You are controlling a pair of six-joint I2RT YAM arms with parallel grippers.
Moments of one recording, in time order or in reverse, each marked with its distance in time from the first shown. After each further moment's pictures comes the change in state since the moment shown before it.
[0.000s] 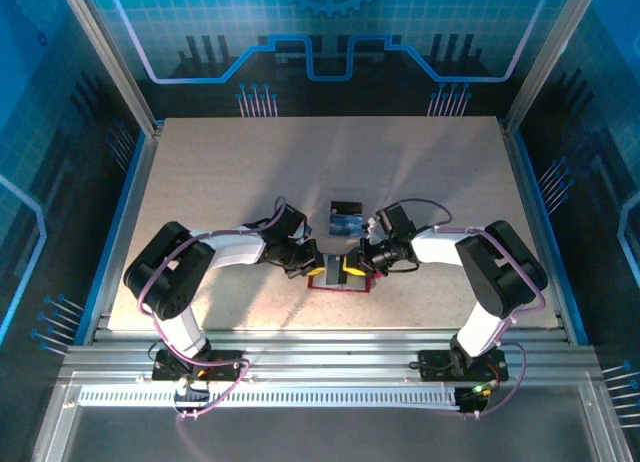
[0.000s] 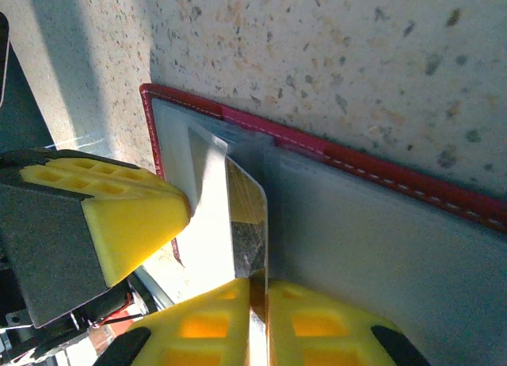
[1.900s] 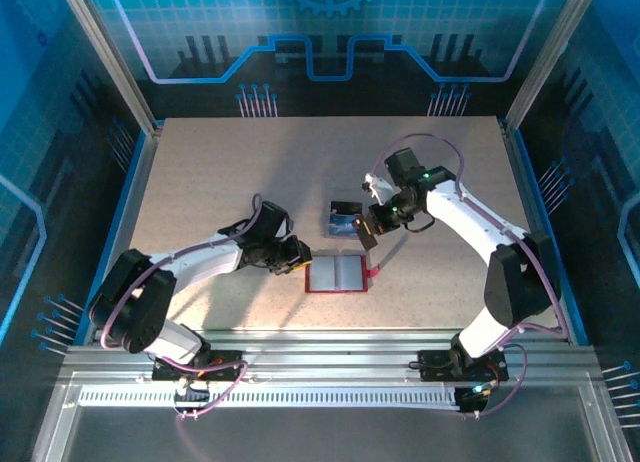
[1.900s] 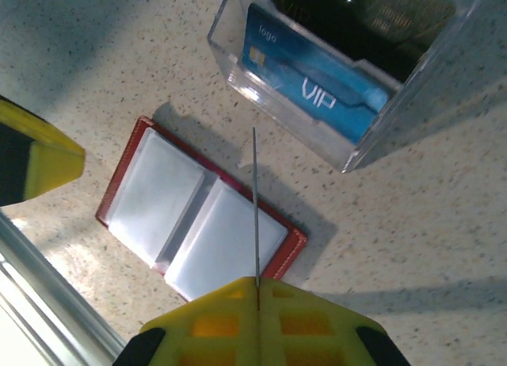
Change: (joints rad) left arm 0.051 -0.253 -0.084 -0.098 -0.095 0.001; right arm -0.074 -0.065 0.564 -0.799 0.339 -0.829
